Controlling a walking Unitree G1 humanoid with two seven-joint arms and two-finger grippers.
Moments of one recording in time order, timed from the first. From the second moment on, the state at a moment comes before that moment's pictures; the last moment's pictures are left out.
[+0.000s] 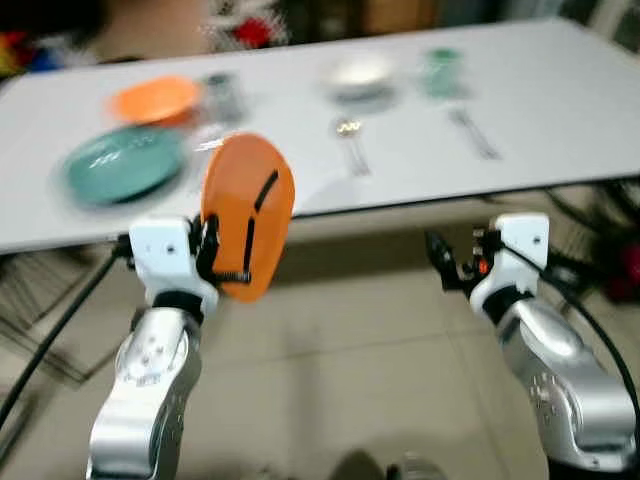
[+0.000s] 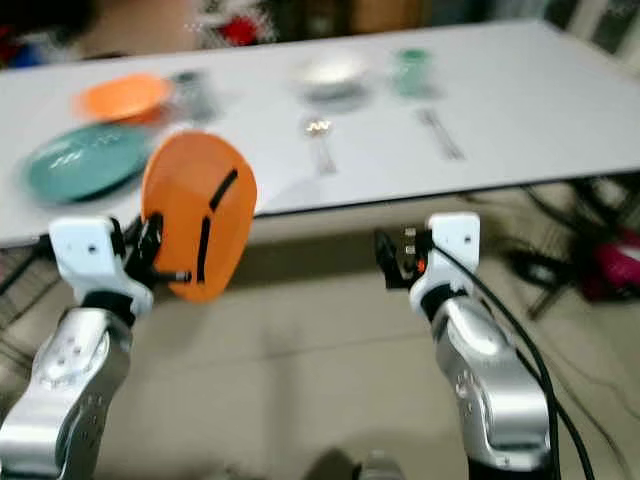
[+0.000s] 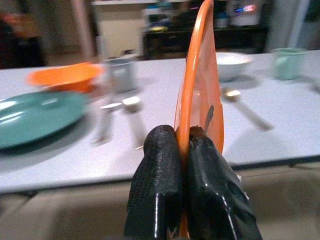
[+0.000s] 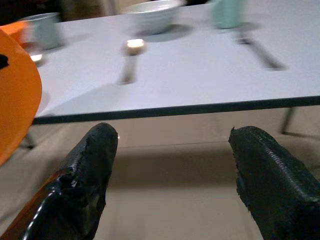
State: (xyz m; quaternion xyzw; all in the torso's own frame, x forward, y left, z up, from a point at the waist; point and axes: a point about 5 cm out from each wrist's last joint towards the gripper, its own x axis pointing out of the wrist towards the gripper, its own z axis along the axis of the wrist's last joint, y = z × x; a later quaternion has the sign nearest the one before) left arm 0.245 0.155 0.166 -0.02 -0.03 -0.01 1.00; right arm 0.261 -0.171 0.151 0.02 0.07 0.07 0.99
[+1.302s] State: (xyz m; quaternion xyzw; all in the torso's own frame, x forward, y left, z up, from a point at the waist) left arm 0.265 0.123 0.179 -0.25 -0.04 -0.14 0.96; right arm 0.253 -0.167 0.156 0.05 0.06 0.12 0.99
